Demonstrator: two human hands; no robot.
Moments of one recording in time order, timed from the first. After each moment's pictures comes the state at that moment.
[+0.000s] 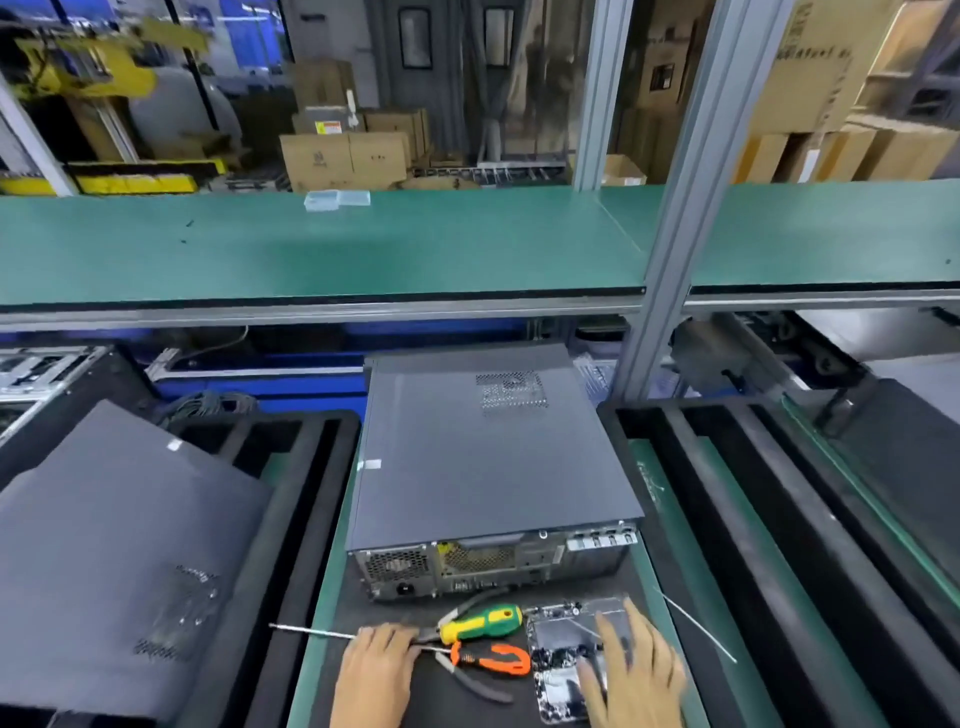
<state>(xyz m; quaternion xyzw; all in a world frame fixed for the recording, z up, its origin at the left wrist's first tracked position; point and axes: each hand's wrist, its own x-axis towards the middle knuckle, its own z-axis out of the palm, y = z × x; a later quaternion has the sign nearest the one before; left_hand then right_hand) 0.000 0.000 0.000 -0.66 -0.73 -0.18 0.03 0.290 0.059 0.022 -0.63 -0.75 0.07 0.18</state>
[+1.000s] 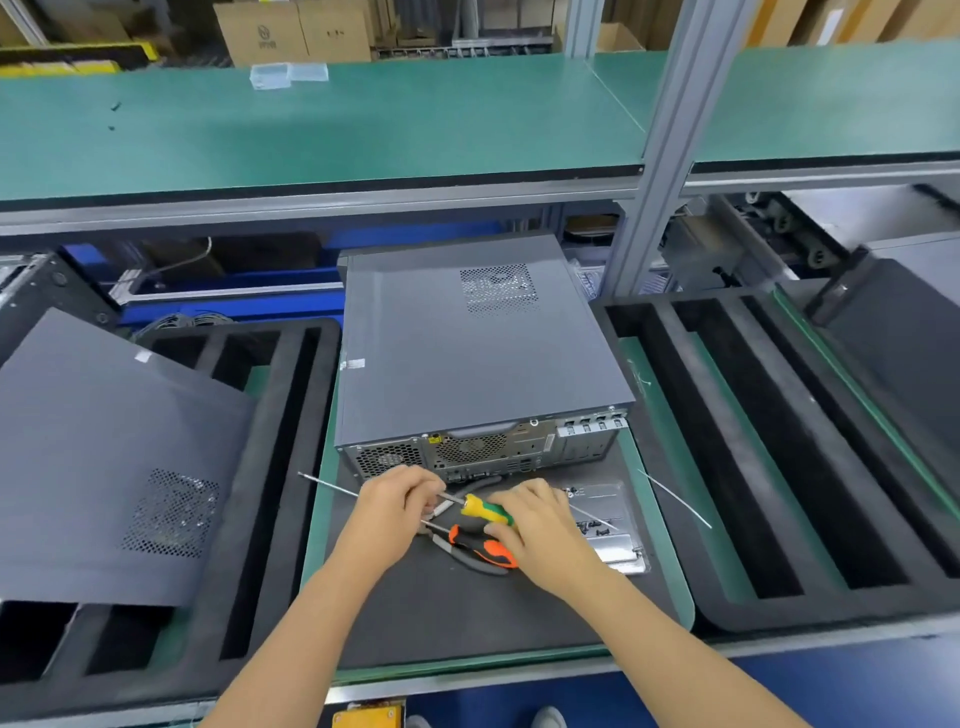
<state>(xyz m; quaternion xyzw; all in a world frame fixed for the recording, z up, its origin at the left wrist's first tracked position) 0.010 0.026 0.087 -0.58 -0.69 -0.34 -0.26 0.225 0.073 0.043 -0.42 -0.88 0.18 0.13</state>
